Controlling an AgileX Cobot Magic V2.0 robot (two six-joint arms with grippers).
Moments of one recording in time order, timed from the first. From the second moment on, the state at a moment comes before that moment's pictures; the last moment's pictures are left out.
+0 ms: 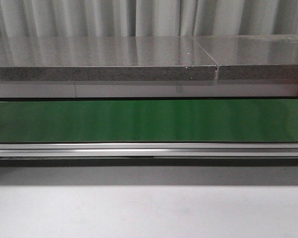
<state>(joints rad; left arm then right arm) 0.02 1.56 -1.22 0.22 0.86 -0.33 0.03 -0.02 0.03 0.03 0.09 -0.10</state>
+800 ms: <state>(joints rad) 0.01 1.63 -1.25 0.21 0.88 -0.32 0.03 -0.02 0.03 0.03 0.09 -0.10</state>
